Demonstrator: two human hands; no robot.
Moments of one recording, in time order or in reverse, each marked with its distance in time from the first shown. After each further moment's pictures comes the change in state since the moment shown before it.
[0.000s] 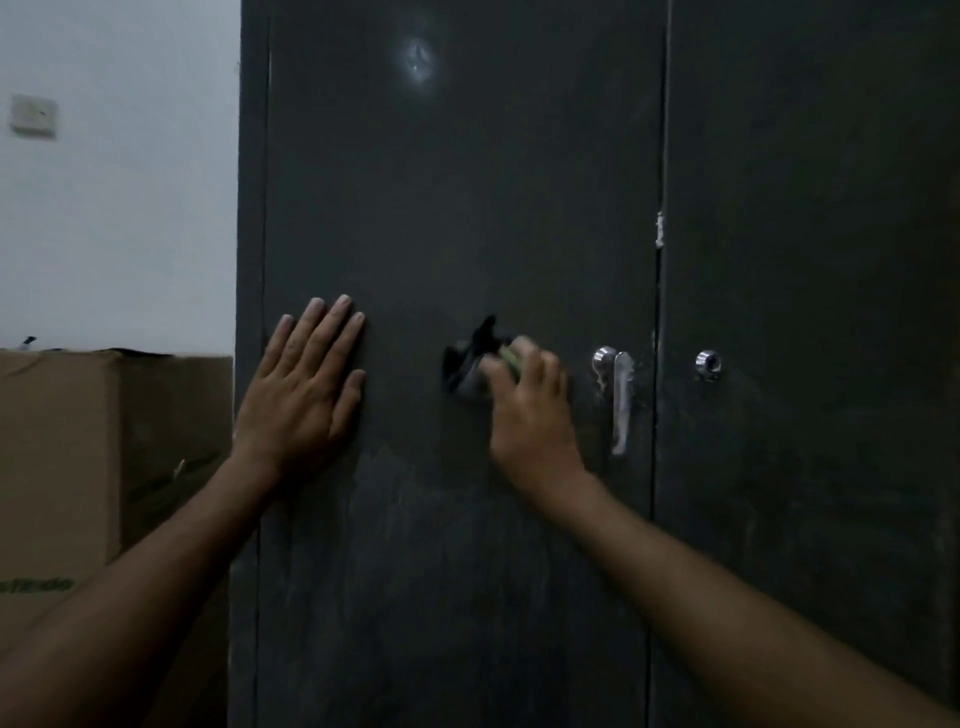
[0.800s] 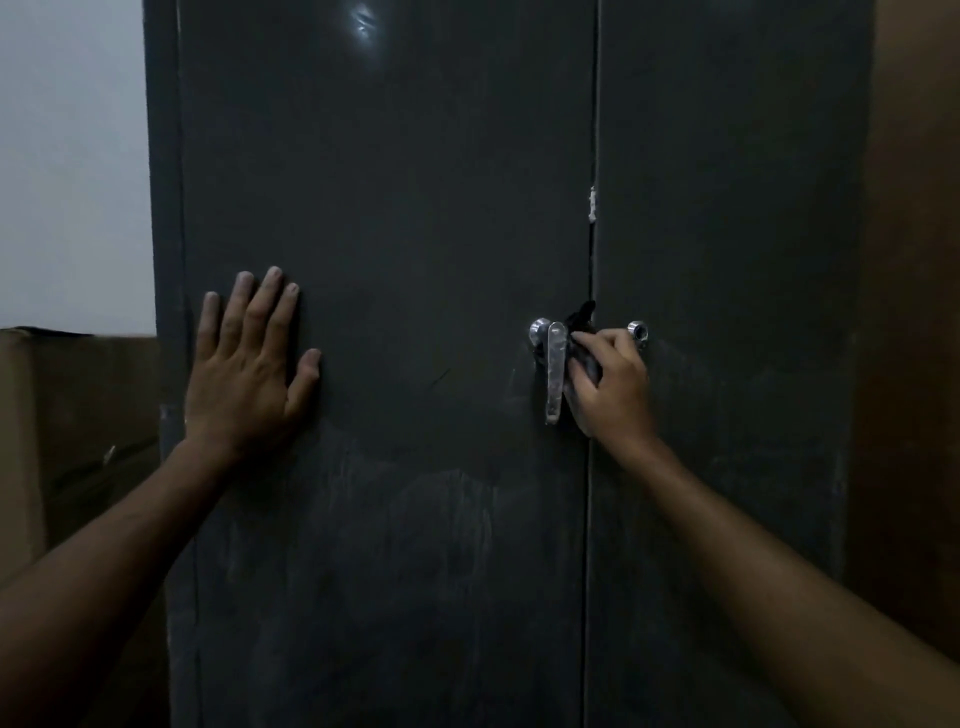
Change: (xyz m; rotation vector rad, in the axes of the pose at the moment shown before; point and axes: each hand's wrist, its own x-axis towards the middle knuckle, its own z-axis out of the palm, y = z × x) left_hand 0.001 0.024 0.001 -0.045 0.009 -0.127; right_hand -0.028 0.123 -0.065 0.271 0.055 0.375
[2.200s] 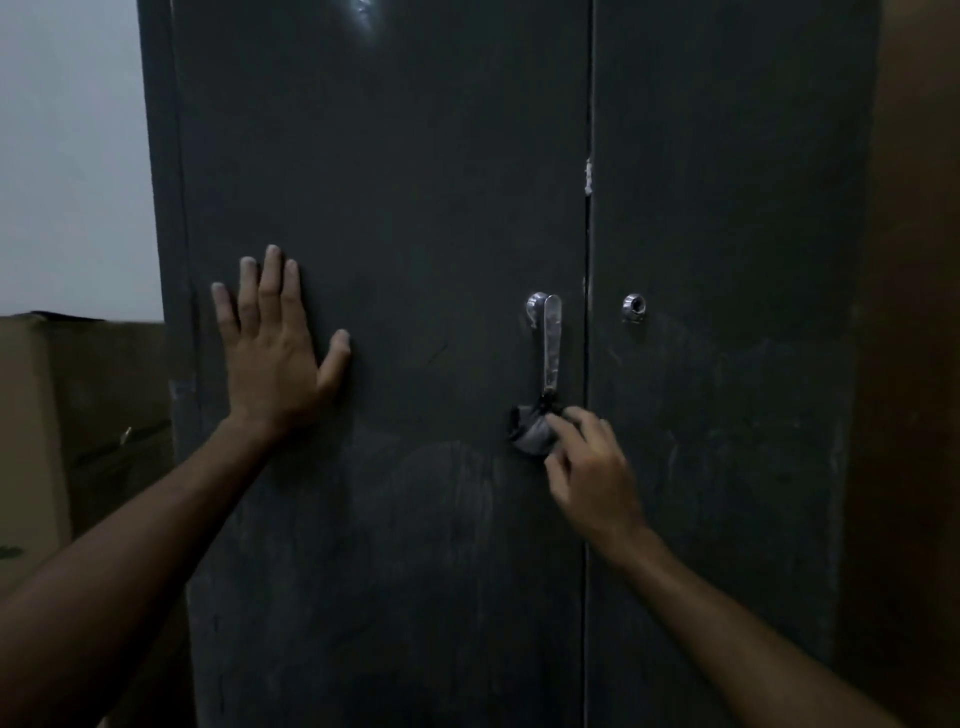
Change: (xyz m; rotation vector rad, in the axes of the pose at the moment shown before) left_hand 0.002 0.032 0.003 0.004 -0.067 -0.157; right_hand -0.122 -0.002 0.003 -0.157 -0.143 -0.130
